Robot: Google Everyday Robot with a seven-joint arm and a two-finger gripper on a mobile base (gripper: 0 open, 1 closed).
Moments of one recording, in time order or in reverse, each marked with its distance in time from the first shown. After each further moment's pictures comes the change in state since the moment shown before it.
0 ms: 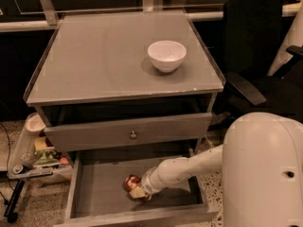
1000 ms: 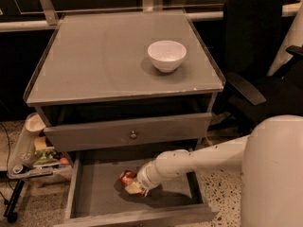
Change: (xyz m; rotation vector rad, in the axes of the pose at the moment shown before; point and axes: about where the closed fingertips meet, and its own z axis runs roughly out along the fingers) arm -0.033 0.025 -0.036 -0.035 -0.016 -0.040
